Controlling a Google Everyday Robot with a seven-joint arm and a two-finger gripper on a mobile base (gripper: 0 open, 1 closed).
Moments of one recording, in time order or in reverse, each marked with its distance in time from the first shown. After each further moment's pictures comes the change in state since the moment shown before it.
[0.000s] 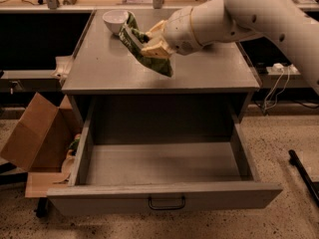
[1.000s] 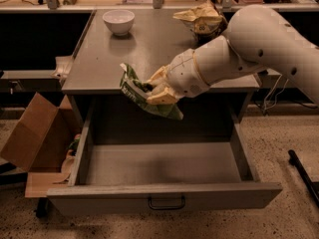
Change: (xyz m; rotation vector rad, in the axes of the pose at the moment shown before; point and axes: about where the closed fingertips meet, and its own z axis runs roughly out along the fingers) arm 0.036 0.123 -0.006 -0.239 0.070 -0.012
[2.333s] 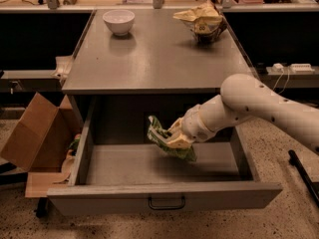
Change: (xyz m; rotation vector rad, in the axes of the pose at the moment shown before) arm 0.166 0.057 0.059 -0.070 0.177 0.252
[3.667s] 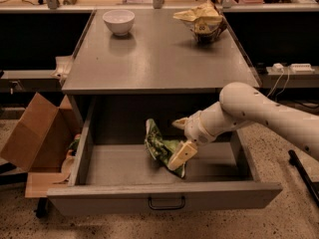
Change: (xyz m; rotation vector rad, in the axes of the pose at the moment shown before) arm 0.041 -0.013 0.022 -0.009 0.027 0.102
